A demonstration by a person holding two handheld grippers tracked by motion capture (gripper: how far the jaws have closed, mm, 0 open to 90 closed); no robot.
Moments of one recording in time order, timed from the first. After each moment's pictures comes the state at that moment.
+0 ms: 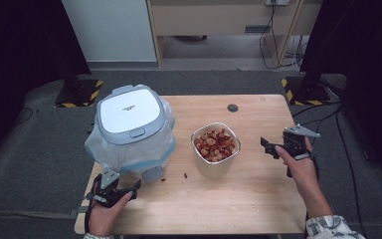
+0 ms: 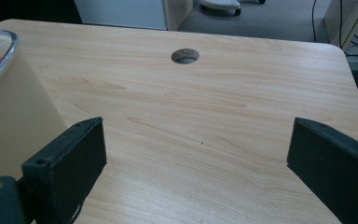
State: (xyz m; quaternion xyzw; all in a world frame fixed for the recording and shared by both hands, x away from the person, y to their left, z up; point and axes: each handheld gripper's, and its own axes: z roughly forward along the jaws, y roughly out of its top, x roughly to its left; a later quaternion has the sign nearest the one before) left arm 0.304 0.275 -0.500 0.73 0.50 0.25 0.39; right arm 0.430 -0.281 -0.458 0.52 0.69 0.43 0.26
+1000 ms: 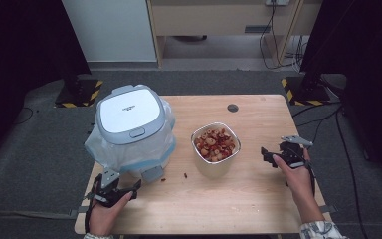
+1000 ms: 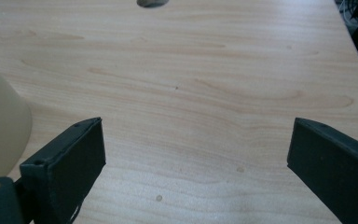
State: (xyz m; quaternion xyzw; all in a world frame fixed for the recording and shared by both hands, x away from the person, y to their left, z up) left arm 0.305 0.275 -0.501 0.73 0.50 0.25 0.39; right arm 0.425 -0.281 -0.498 0.57 0.69 0.37 0.26
